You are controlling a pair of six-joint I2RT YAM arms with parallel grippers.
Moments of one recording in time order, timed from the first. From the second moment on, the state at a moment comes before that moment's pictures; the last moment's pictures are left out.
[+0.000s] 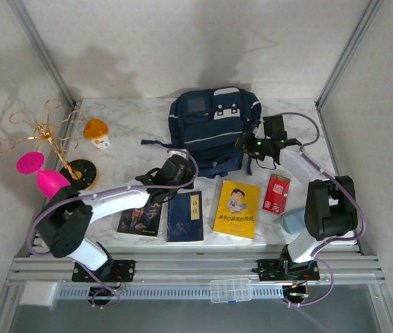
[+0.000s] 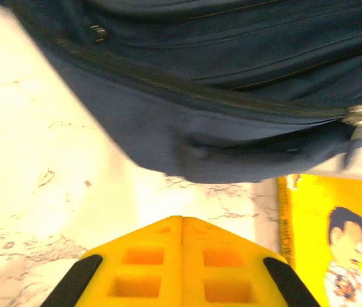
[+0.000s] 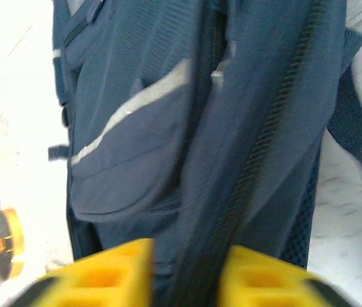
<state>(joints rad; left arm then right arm) -0.76 1.58 0.89 -0.06 -0.19 -0.66 0.21 1.63 1.14 -0.33 -0.40 0.63</state>
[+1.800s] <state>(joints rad) -0.88 2.11 1.46 -0.20 -0.29 -0.87 0.28 1.63 0.85 0.00 -0.34 1.18</state>
